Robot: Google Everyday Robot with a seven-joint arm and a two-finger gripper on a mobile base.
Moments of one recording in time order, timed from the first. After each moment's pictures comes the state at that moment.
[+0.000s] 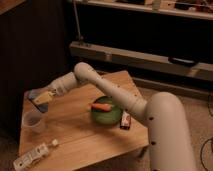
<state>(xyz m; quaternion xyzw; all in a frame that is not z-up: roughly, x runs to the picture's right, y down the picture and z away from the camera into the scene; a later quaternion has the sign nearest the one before) -0.327 0.039 0.696 0.50 -0.49 -0.68 0.22</state>
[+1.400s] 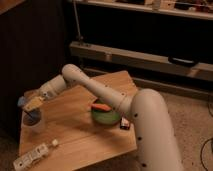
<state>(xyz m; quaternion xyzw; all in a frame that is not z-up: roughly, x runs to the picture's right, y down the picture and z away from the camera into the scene) -0.371 0.068 0.692 0.50 -0.52 -0.68 0.17</state>
